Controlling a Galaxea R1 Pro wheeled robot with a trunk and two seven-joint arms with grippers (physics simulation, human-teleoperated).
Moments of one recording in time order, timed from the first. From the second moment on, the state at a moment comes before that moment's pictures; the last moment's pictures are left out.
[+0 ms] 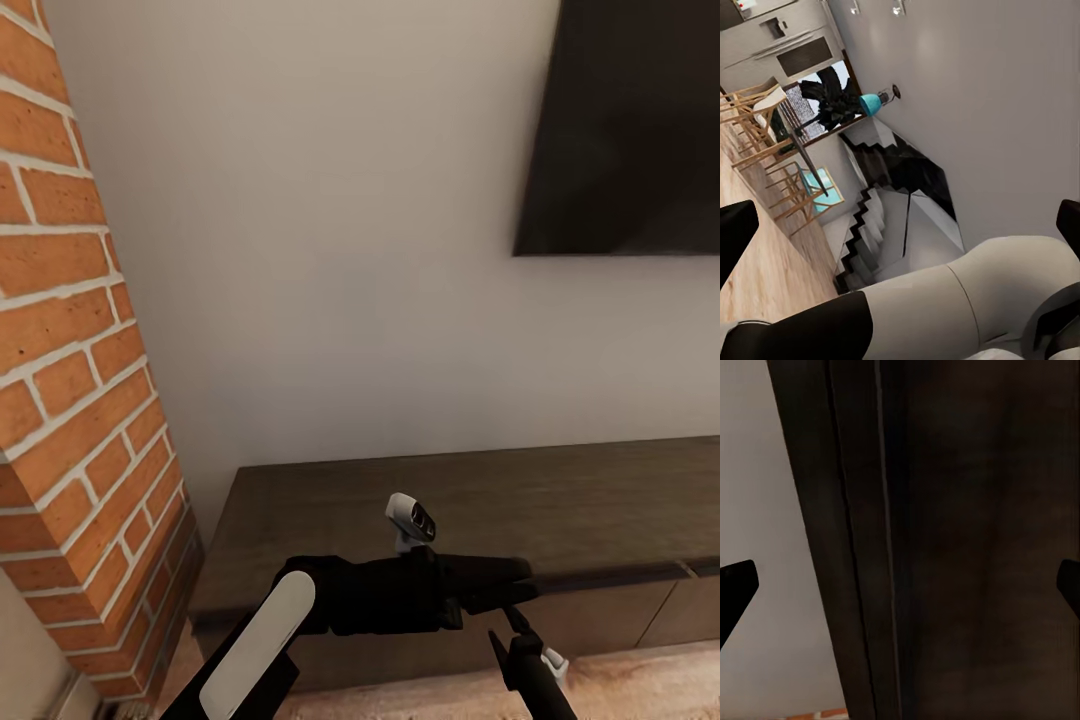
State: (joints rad) left arm -0.39 -0.09 -0.67 -1.56 1.51 0.90 -0.38; right arm -0.32 -0.11 -0.01 -0.31 -1.47 0.25 0.87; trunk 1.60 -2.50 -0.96
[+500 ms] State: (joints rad) left arm -0.39 -0.09 -0.67 -1.56 1.51 0.90 -0.38; right arm -0.32 -0.11 0.00 -0.30 -1.46 0.25 0.97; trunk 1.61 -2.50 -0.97
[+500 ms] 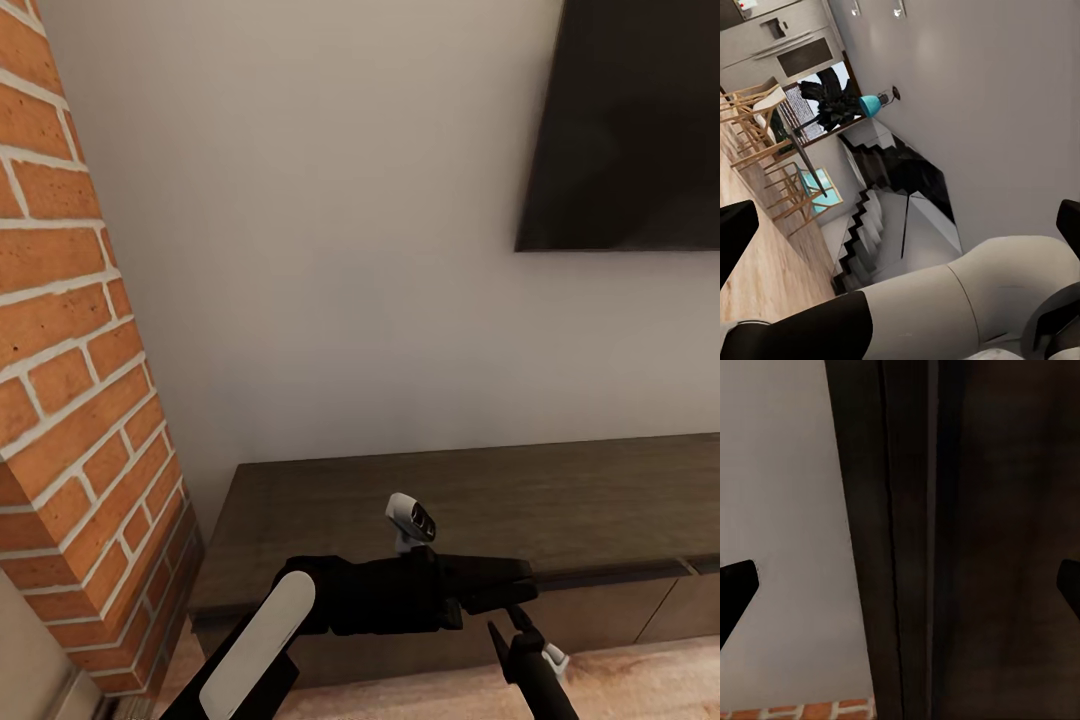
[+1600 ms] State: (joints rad) left arm -0.39 -0.09 -0.67 -1.56 1.51 0.90 -0.38; right arm -0.32 -0.11 0.00 -0.30 -1.46 0.22 1.03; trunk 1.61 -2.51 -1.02
